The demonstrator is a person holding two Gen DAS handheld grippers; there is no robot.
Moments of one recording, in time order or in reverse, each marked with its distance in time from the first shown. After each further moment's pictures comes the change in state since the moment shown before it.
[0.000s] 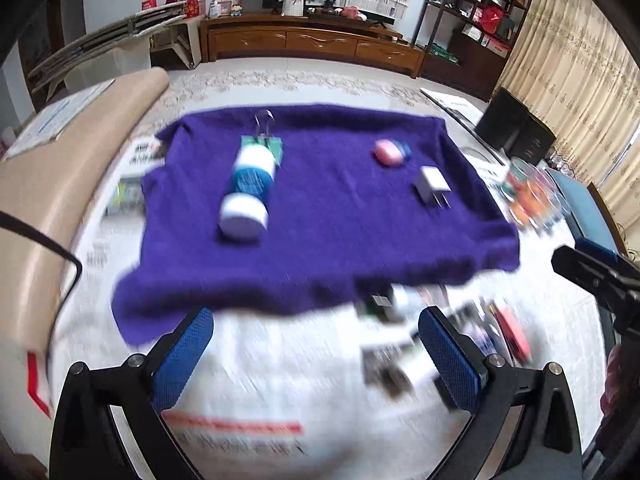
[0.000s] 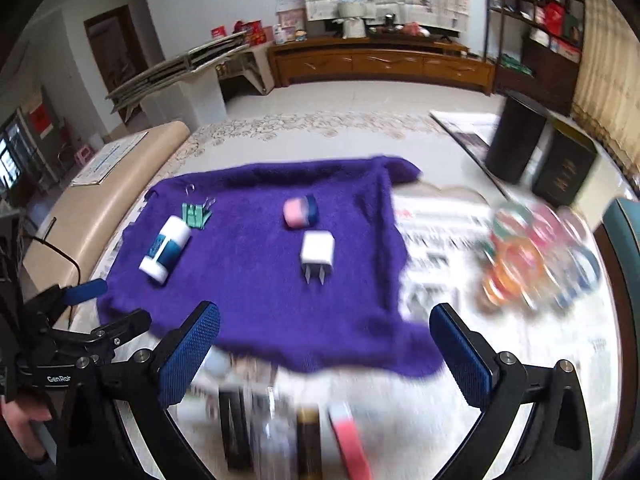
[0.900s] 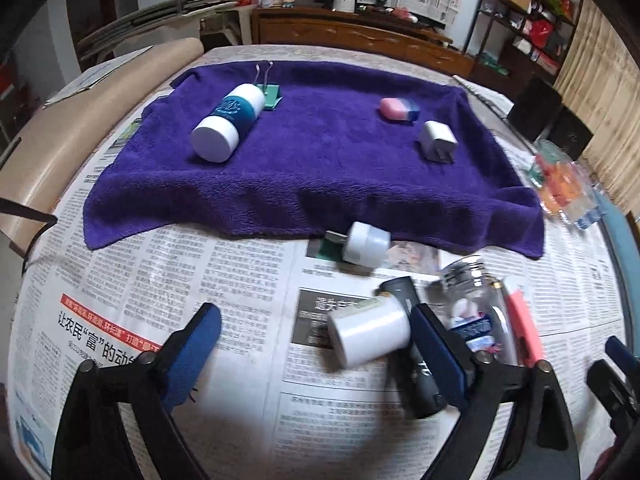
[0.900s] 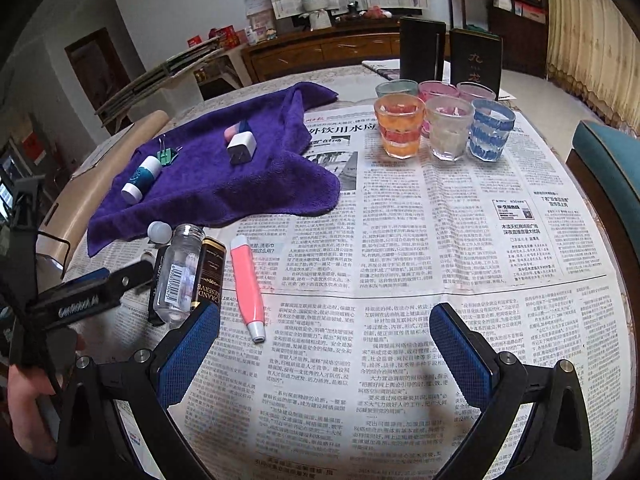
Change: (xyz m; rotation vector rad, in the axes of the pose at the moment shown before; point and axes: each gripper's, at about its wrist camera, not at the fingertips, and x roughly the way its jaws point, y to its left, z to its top) left arm 0.030 -0.054 -0.042 -0.135 -0.004 0.162; right arm -0.033 -0.083 -0.122 0.097 -0.001 0.019
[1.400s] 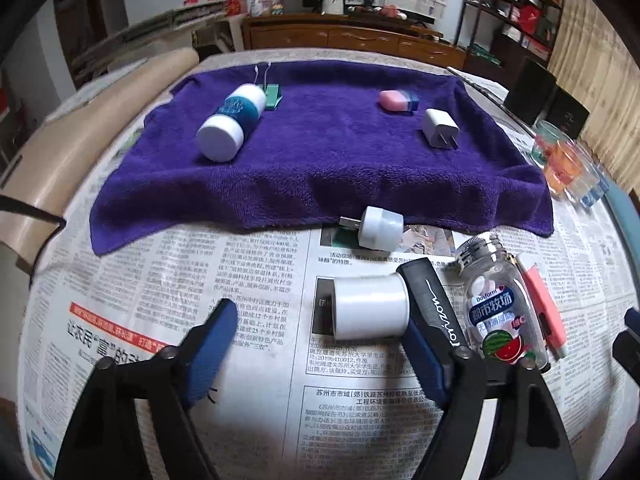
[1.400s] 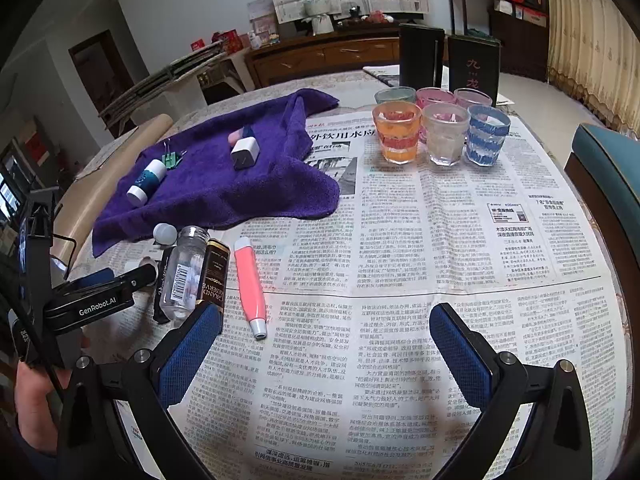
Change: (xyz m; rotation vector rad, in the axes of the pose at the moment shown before) left arm -0.001 0.003 -0.010 0.083 -0.032 0.017; right arm -0.009 -0.002 -0.001 -0.004 -0.014 0.005
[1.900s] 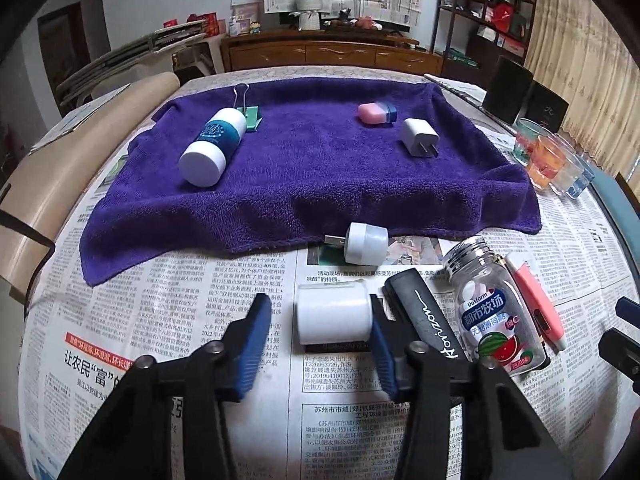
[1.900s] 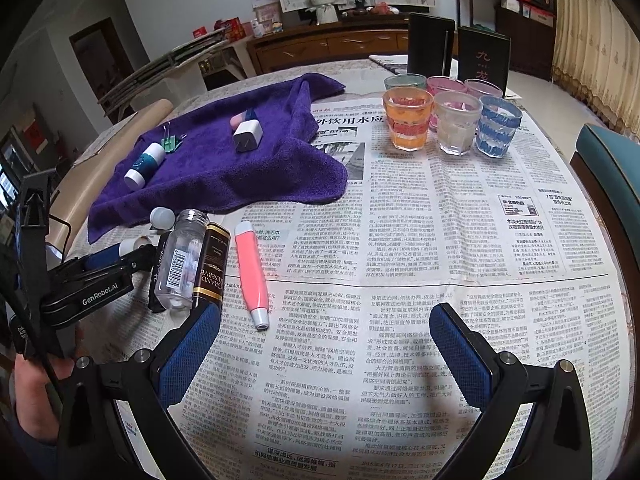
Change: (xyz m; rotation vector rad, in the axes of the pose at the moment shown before) left arm -0.002 -0.001 0.002 0.064 -0.067 -0.042; right arm 0.011 0.007 -0.003 -0.025 0.036 -0.012
